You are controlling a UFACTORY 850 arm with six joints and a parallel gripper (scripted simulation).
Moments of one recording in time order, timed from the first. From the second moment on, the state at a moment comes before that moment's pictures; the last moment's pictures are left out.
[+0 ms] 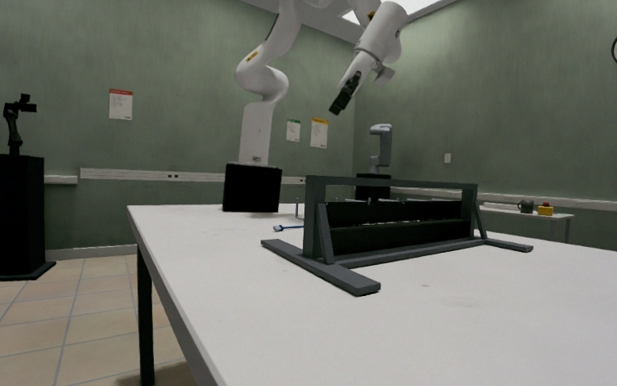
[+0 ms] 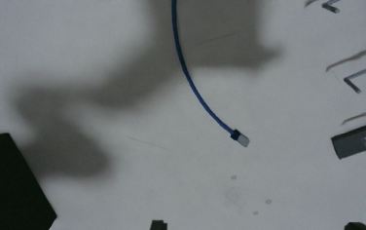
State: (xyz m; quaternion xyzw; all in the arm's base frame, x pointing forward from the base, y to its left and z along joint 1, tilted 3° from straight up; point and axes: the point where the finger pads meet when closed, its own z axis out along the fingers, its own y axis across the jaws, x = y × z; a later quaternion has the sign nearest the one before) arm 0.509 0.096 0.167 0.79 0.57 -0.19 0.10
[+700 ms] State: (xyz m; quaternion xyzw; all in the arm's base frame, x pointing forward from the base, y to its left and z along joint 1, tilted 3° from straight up) arm 0.550 0.058 0.200 0.94 0.32 -0.10 0.06
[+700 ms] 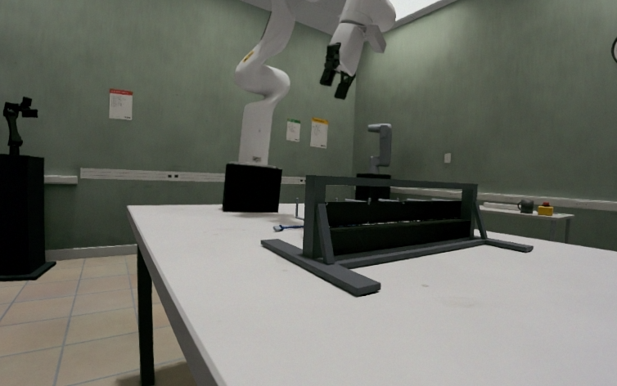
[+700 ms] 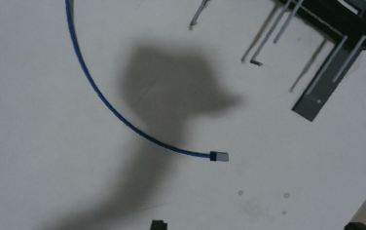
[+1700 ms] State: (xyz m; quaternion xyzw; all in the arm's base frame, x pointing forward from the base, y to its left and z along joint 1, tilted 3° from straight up) arm 0.589 0.017 0.211 1.00 -0.07 -0.01 -0.02
